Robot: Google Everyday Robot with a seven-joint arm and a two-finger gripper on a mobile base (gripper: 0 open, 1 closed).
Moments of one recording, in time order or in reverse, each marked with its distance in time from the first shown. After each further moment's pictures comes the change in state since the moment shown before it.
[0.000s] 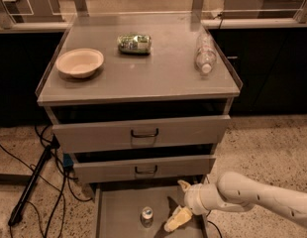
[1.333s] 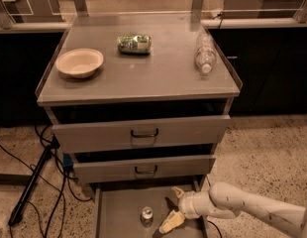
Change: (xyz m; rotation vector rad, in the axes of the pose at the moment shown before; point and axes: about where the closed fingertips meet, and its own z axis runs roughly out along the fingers) arm 0.048 -0.026 0.076 -0.029 -0.084 0.020
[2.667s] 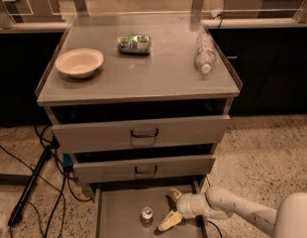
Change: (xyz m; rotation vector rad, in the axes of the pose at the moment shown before) arm 0.050 -0.042 0.053 -0.015 -0.055 0.006
